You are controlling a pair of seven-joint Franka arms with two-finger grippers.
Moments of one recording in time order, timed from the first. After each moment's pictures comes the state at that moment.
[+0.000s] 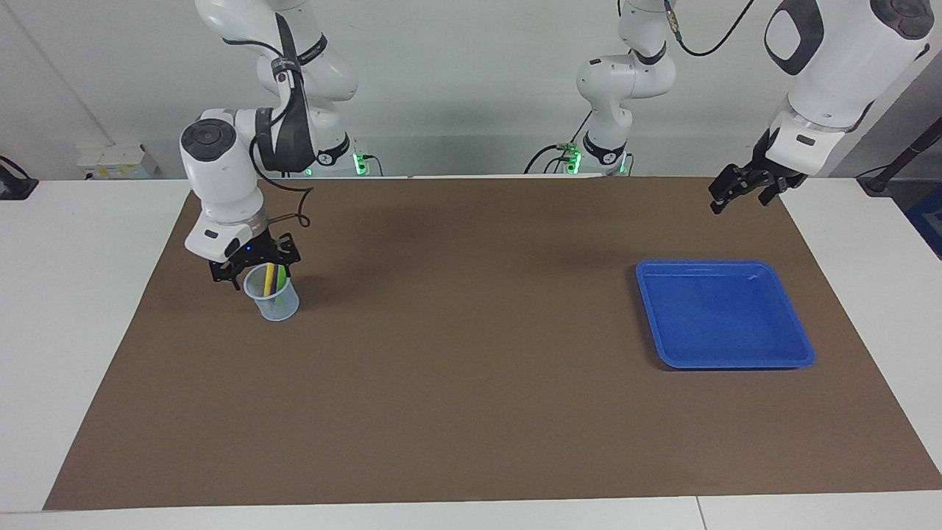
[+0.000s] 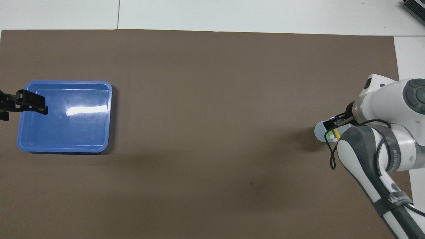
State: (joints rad) left arm 0.02 0.00 -0.03 -1.61 0.01 1.56 -0.11; right arm -0.23 0.03 0.25 -2.07 -0.16 2.13 -0.28
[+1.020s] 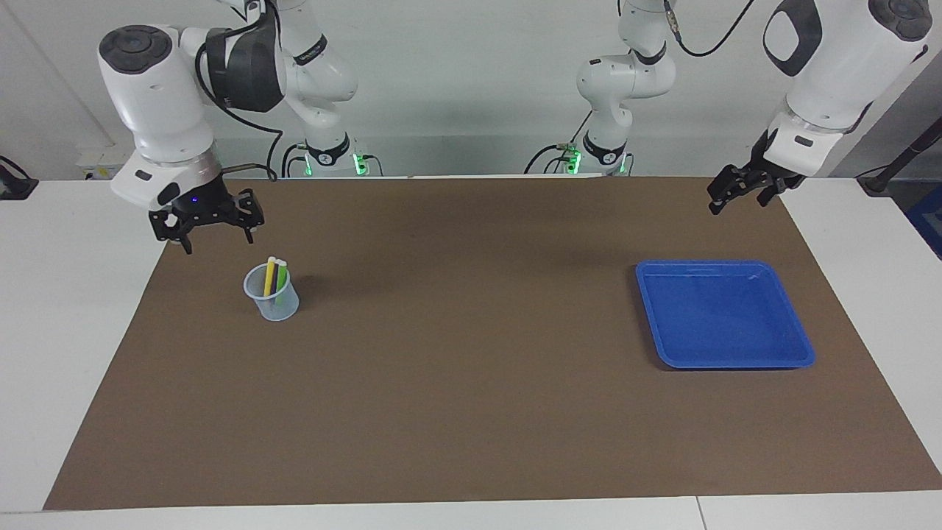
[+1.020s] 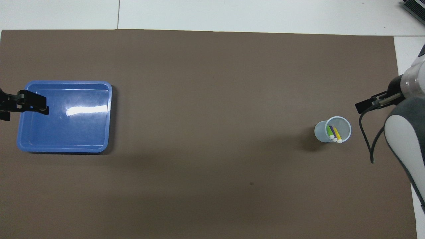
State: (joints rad) left arm 0.02 0.00 -0.03 -1.62 0.01 1.56 -0.11; right arm -0.24 0.04 0.25 -1.71 -0.16 1.77 -0.28
